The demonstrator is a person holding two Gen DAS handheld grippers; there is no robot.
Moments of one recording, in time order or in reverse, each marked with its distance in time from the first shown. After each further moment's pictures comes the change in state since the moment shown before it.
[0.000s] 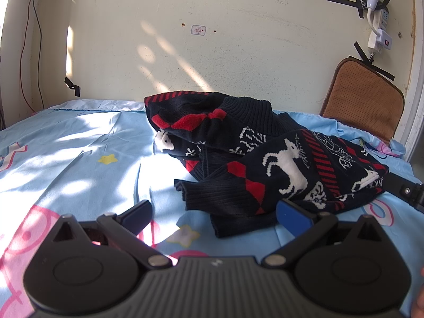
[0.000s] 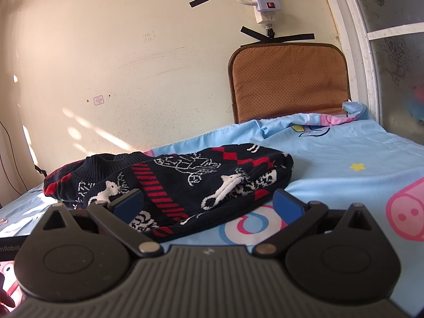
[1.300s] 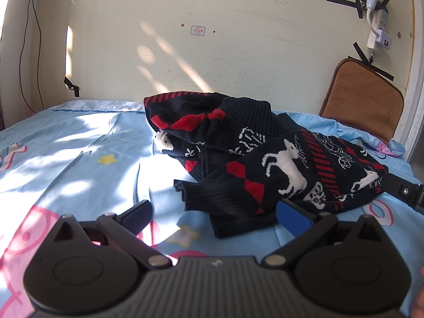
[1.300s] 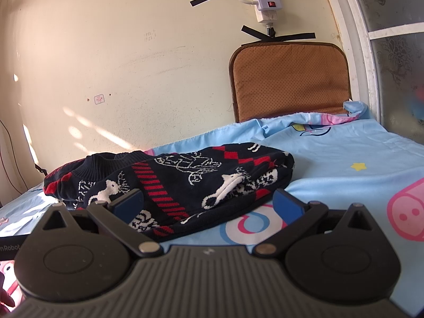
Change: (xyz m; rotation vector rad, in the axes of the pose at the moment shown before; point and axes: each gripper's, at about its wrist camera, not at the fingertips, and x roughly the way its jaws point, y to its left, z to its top) left arm 0.000 0.000 0.000 -0.001 0.000 0.000; right arm 0.000 -0.001 0.000 0.001 0.000 0.001
